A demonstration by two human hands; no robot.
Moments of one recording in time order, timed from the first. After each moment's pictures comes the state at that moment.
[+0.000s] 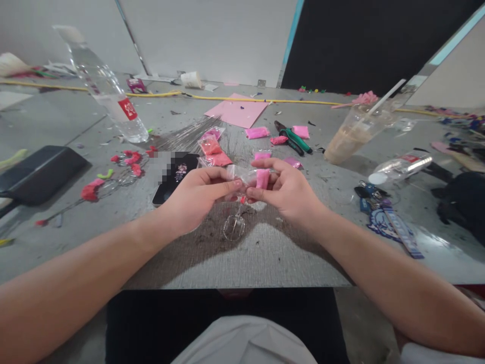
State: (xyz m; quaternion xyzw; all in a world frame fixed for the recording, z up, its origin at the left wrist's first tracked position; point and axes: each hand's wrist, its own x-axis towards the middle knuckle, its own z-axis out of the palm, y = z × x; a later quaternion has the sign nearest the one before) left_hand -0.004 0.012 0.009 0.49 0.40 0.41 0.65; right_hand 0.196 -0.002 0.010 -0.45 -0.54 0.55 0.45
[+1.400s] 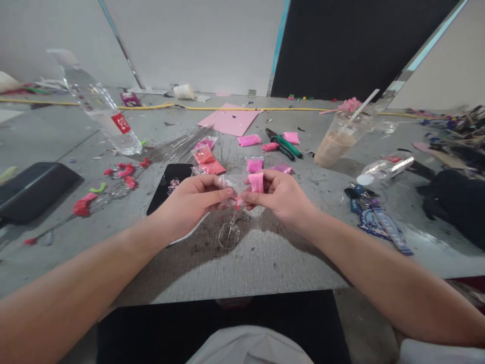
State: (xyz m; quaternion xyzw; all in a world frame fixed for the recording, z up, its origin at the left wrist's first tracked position) left_hand -0.007 0.019 0.008 0.49 0.38 0.40 0.67; right_hand 0.201 0.003 0.006 -0.42 -0.53 0.56 0.47
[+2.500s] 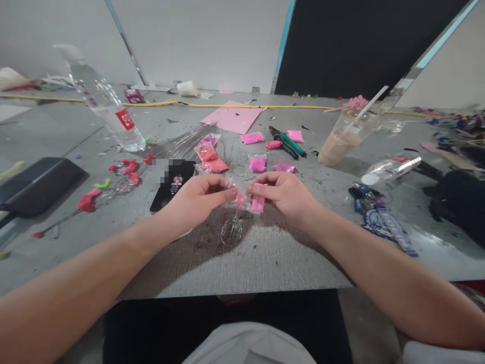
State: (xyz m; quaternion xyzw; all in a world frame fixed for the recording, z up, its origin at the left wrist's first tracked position) left_hand -0.011 0.020 0.007 0.65 0.44 0.34 0.52; right_hand 0.210 0.011 -0.003 -0.47 -0.52 0.56 0.44
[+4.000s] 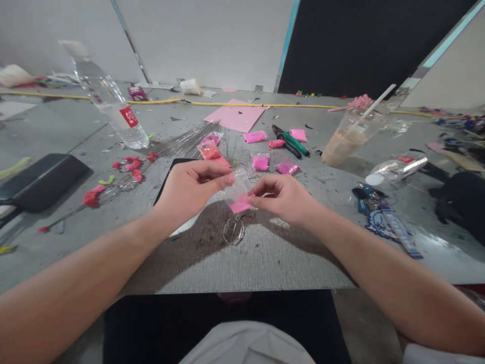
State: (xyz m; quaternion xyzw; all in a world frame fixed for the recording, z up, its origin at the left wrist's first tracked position) left_hand -0.016 0.020 0.016 0.64 0.49 0.44 0.39; right_hand 0.208 0.000 0.008 -0.49 -0.67 0.44 0.34
